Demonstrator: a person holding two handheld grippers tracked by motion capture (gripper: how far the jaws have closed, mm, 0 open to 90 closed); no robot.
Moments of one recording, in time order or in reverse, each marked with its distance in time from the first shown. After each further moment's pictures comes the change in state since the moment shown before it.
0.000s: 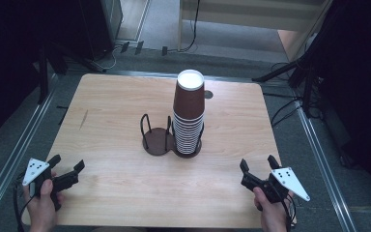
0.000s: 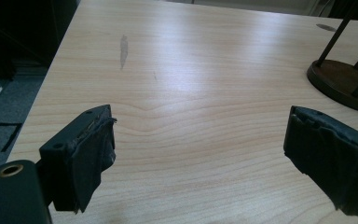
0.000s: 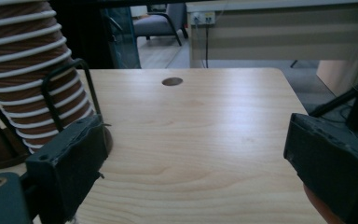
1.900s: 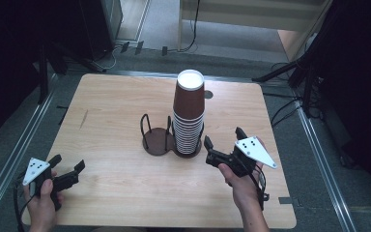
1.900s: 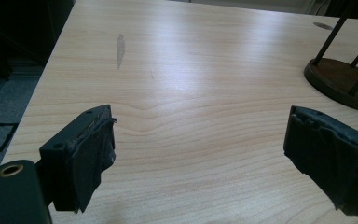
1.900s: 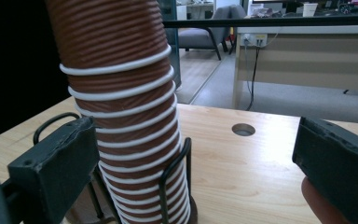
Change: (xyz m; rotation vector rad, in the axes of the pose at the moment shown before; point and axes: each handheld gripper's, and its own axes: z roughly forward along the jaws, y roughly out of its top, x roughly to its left) left arm 0.000 0.000 0.000 0.005 -0.011 0.001; right arm 0.091 0.069 0.044 -0.026 0.160 -0.047
